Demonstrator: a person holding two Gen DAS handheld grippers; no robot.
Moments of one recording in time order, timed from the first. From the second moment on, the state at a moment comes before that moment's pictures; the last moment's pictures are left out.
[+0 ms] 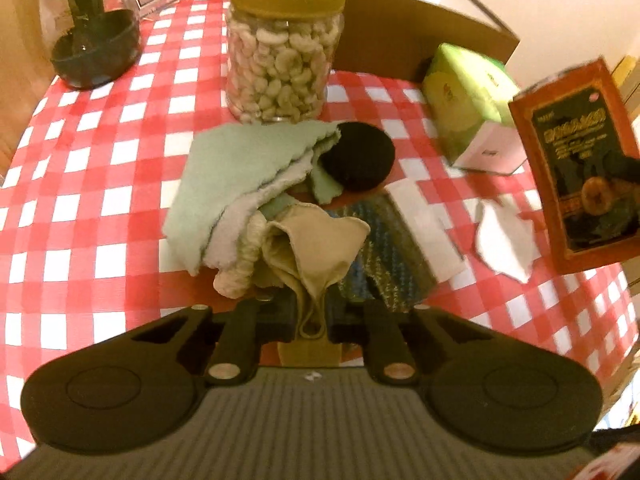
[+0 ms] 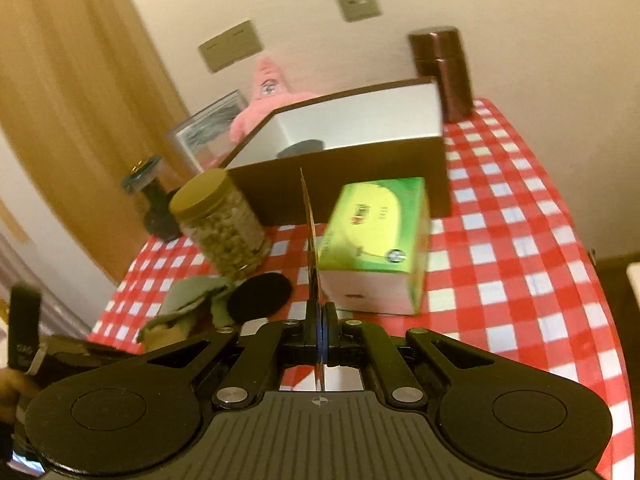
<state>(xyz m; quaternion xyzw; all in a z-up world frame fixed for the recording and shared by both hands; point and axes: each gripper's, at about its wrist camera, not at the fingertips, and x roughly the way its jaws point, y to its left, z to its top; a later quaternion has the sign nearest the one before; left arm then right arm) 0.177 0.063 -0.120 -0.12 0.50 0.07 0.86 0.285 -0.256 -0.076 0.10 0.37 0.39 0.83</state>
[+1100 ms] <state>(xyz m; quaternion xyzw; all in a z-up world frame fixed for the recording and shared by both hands) 0.183 0.043 -0.050 -0.13 0.47 0.06 0.87 0.358 -0.307 -0.070 0.13 0.38 0.39 0.83</state>
